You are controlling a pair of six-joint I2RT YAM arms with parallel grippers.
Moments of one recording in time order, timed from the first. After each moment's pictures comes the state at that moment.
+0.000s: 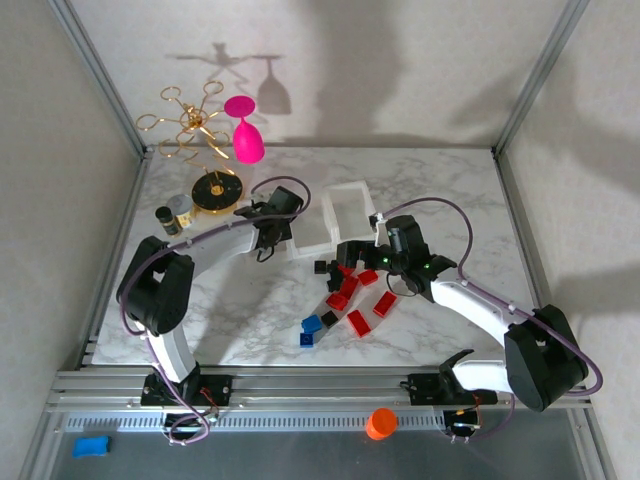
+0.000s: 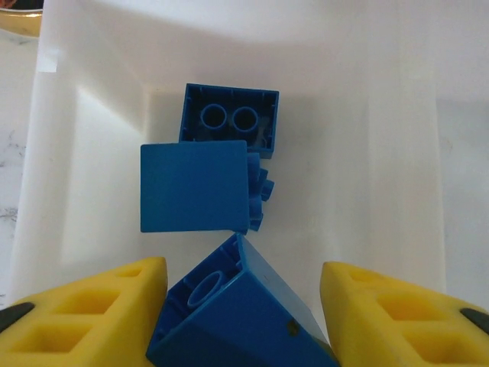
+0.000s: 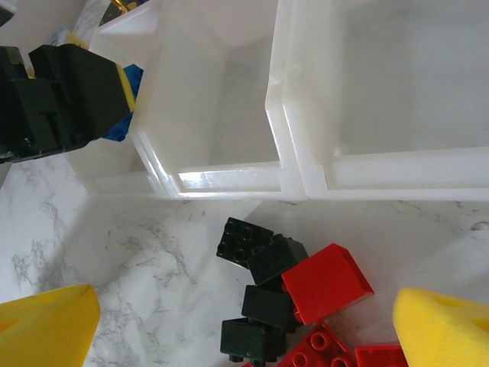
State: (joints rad) left arm -0.54 1.79 1.24 -0.52 -0.45 -0.72; right arm 0.56 1.28 0.70 -0.06 -0.26 0.49
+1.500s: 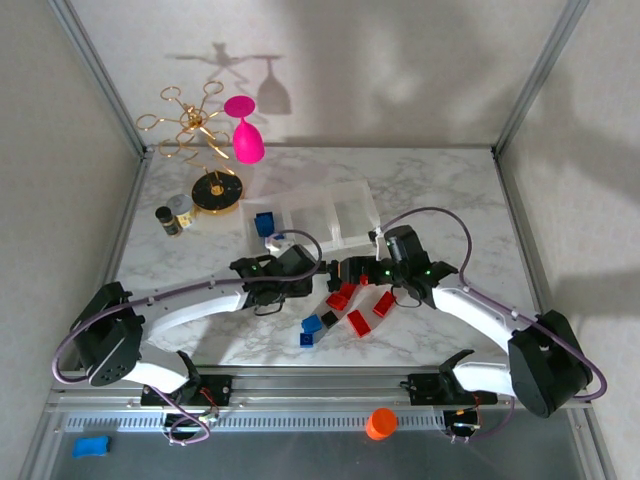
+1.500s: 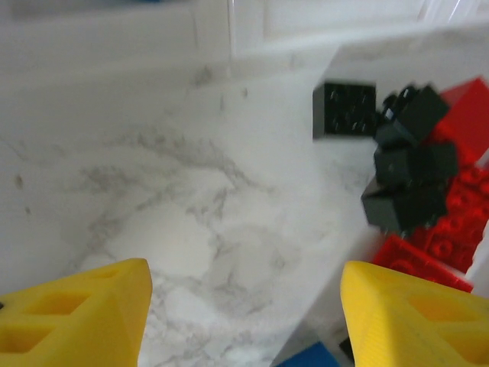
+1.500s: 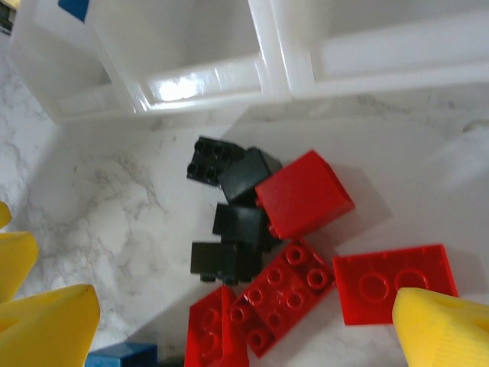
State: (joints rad) left arm -0.92 1.43 0.92 -0.60 -0.34 -0.93; right arm 0.58 1.23 0.64 -0.19 -0.27 0.46
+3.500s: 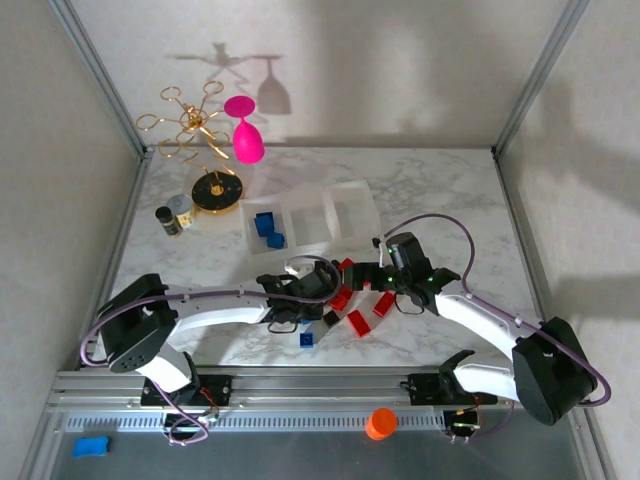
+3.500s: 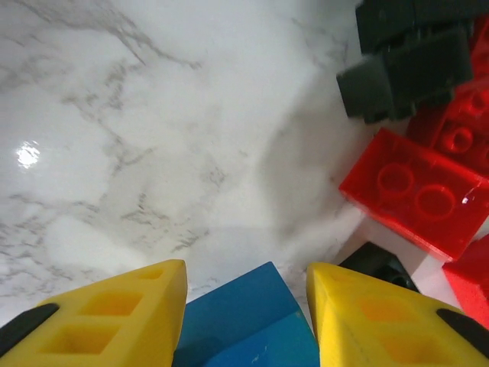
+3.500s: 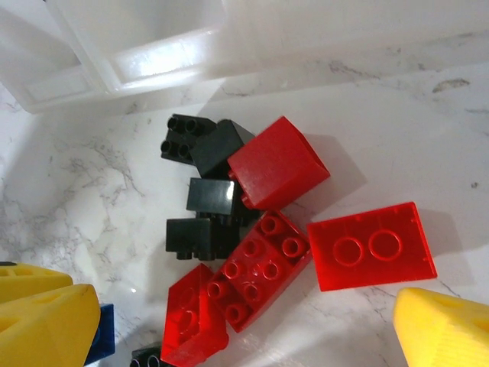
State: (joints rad) left arm -1.03 1.56 0.90 -0.53 -0.26 -1.03; right arm 0.59 1.20 0.60 -0.20 -0.23 0.48
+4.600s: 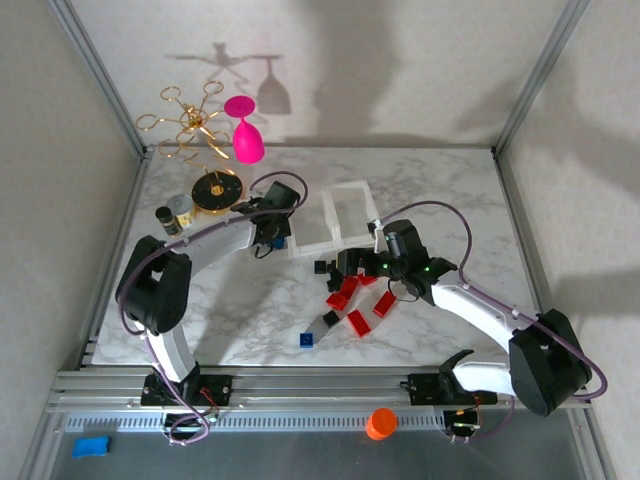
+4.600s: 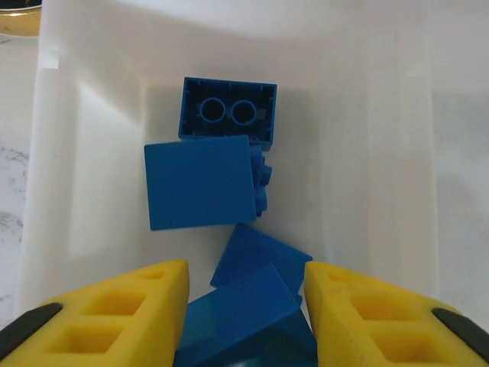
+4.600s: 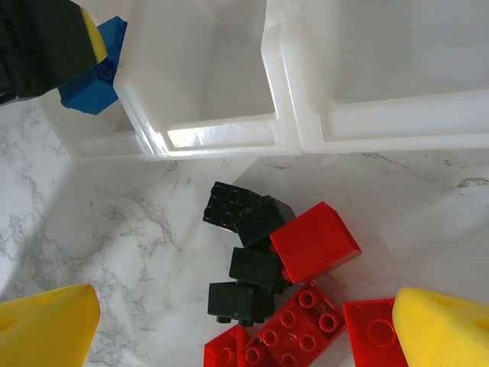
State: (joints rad) left arm -0.51 1.80 1.27 -0.54 -0.39 -0.70; right arm 0.59 1.25 0.69 -0.15 -0.23 0.47
